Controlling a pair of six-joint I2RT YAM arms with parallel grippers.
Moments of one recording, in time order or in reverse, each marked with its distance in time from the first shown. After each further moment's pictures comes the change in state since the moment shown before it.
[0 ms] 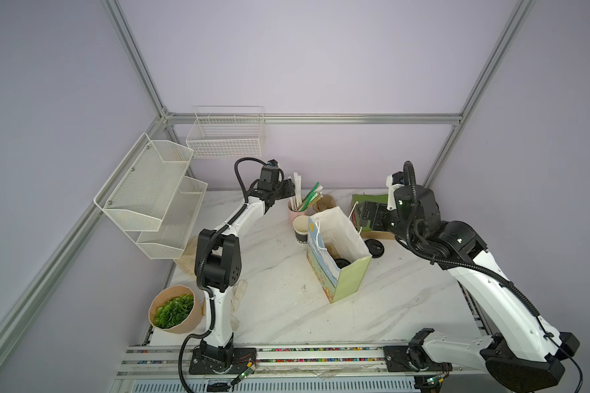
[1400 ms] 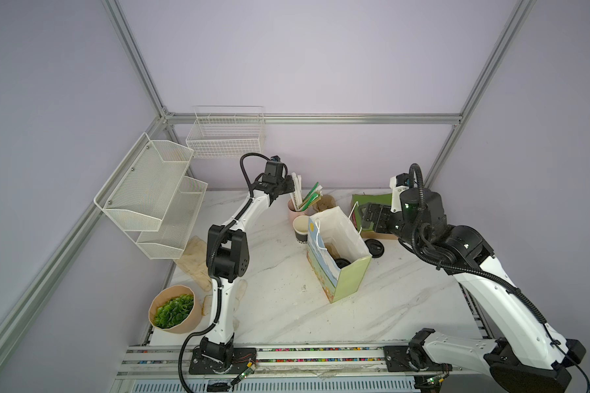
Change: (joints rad) left arm -0.002 0.155 0.251 -0.130 -0.057 0.036; right arm -0.001 -0.040 -0.025 0.014 -0.019 0.000
